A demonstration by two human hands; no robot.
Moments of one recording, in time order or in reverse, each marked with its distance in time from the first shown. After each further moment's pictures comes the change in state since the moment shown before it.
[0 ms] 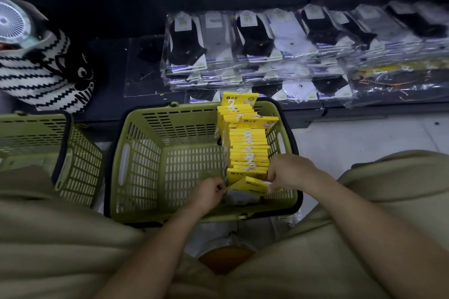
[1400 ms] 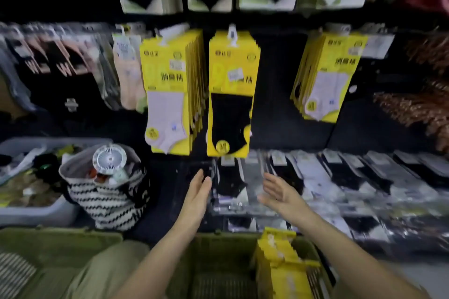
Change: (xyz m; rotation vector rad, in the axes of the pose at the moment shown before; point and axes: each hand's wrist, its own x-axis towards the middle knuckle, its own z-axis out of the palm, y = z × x) left_hand -0.015 0.085 -0.312 -0.901 0.430 0.238; right_hand 0.029 -0.097 -0.193 1.036 0.403 -0.436
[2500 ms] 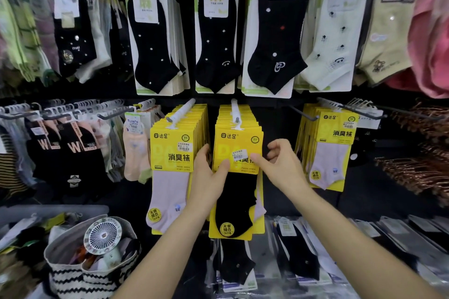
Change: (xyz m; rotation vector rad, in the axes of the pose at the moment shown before) left_hand 0.087 0.175 0.010 0.190 0.224 0.477; right_hand 0.078 -0.195 -0.040 -0.301 0.587 -0.379
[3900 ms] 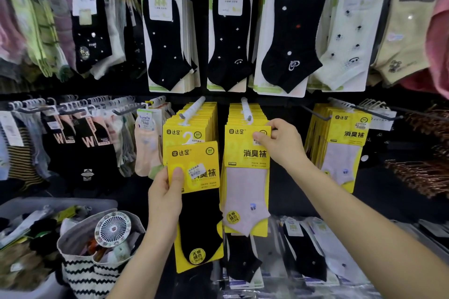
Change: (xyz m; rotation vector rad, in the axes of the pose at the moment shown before) left_hand -0.034 -0.029 -0.073 -0.365 0.255 0.000; right_hand 0.024 -0.044 0.005 0.051 0.015 -0.099
